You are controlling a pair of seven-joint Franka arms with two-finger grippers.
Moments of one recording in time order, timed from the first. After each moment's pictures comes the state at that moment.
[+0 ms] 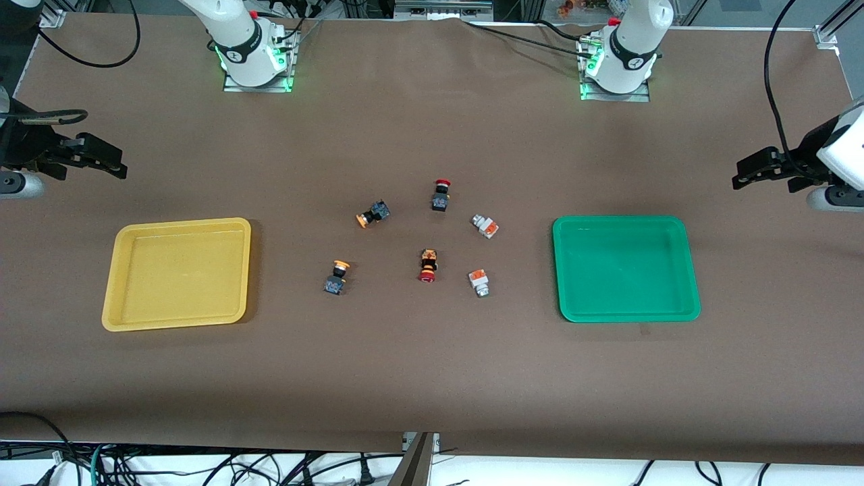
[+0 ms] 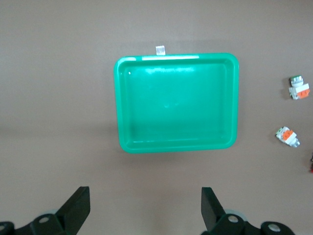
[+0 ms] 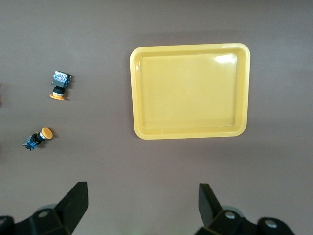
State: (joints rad) left arm -0.02 0.05 0.08 -1.63 -0.04 1.61 0.07; right arm 0.08 0.11 -0.06 -1.45 0.00 1.50 -0.01
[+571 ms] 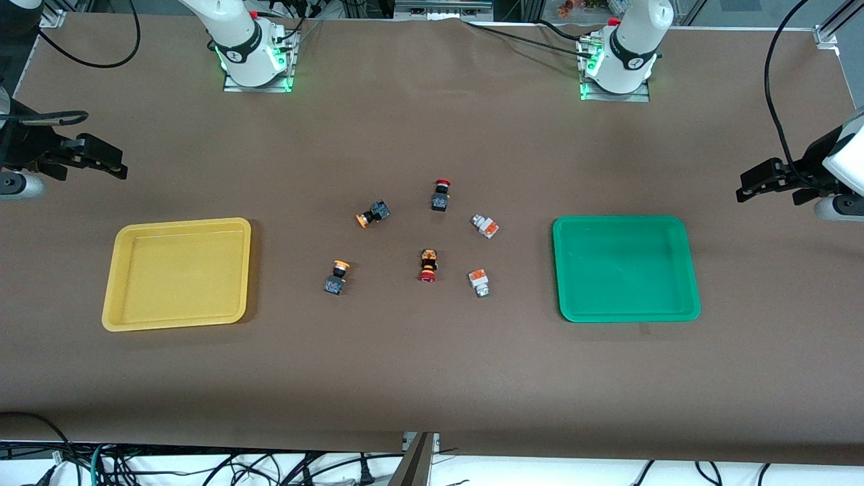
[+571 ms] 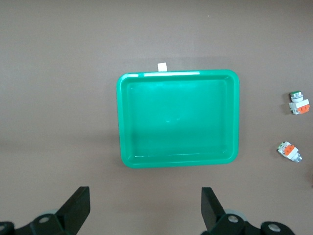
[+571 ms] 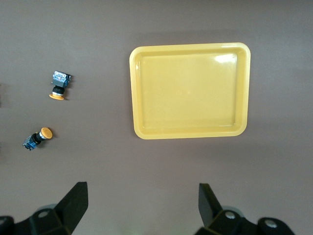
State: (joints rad) left arm -0.03 0.08 0.08 -1.60 -0.04 1.66 0.07; right arm 0.08 0.12 -0.06 -1.45 0.00 1.50 -0.01
